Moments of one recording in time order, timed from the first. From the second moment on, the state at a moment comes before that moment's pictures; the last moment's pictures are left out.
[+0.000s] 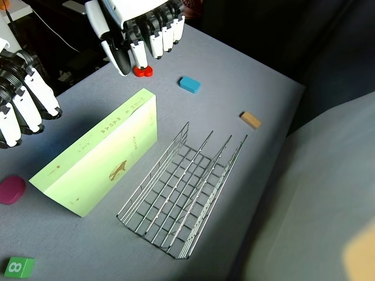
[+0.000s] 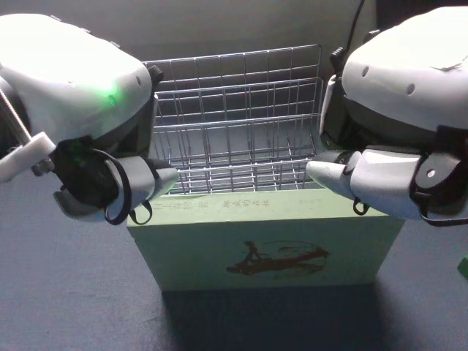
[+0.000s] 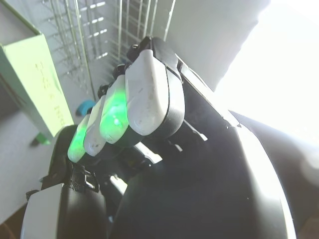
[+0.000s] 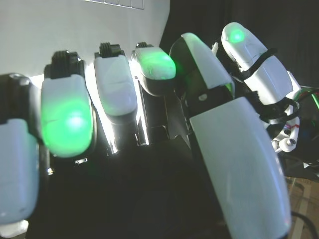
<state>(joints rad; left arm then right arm) 0.02 -0.66 0.37 1.17 0.78 0.07 -0.04 -0.78 0.37 -1.18 -0.70 0.19</state>
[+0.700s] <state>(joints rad) 0.04 -0.66 0.40 1.17 0.79 0.08 -0.04 -0.90 0.43 -1.18 -0.76 0.20</state>
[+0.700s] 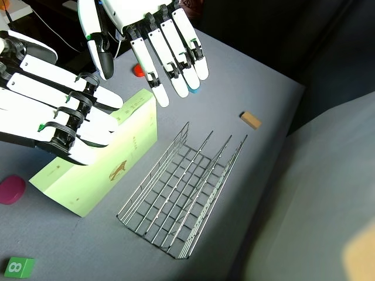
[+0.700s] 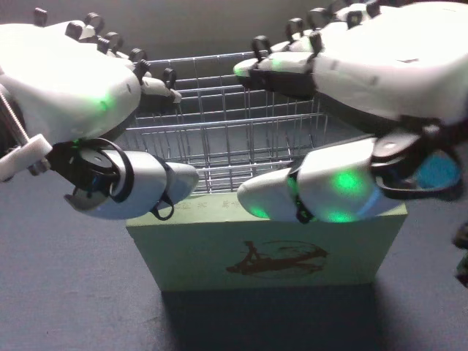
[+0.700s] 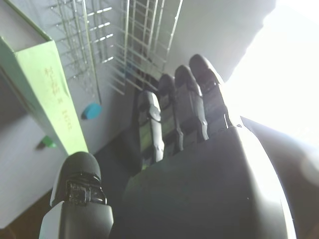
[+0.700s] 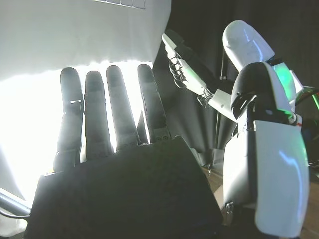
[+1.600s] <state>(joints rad) 0.04 -0.55 0.50 1.17 0.84 0.14 -0.07 -1.20 0.64 -0.93 -0.85 0.11</state>
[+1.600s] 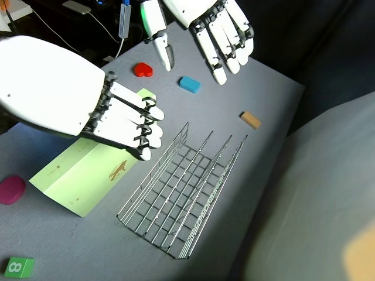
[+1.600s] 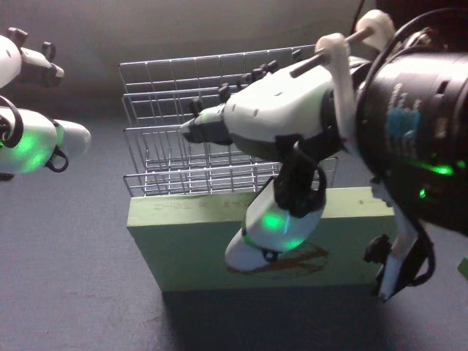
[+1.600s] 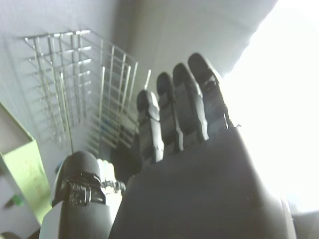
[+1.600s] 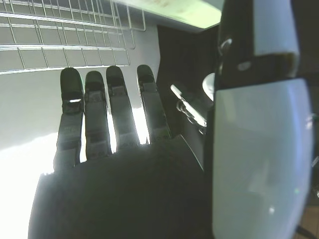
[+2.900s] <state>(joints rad) -0.03 -0.52 0.52 1.09 0.85 0.37 -0.16 -1.25 0.70 -0.95 -0.87 0.18</state>
